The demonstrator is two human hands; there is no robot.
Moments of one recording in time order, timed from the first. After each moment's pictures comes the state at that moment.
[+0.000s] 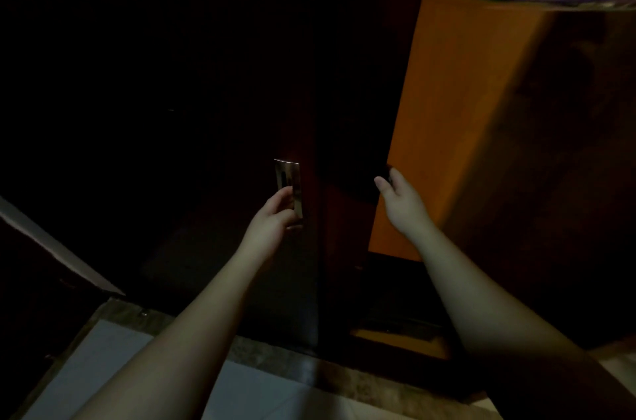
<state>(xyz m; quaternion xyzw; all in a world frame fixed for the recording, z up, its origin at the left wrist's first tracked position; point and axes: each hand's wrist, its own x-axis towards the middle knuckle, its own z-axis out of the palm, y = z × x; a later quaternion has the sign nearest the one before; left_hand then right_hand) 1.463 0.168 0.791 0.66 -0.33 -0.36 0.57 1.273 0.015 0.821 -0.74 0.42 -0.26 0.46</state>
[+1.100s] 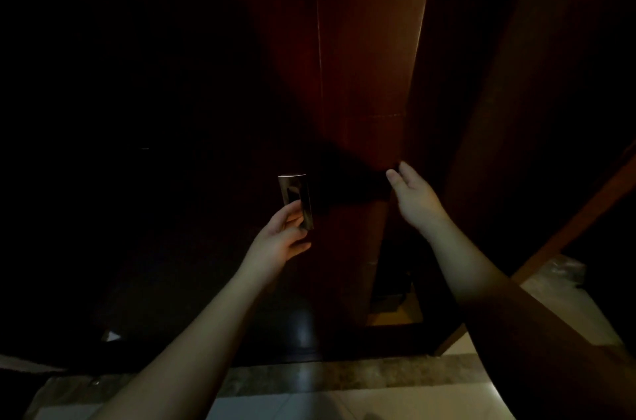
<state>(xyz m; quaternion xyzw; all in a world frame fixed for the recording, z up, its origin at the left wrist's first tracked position) 1.348 0.109 0.792 0.58 -0.38 -0.51 0.52 1.121 -0.018 0.819 -0.64 0.51 -0.34 0.46</state>
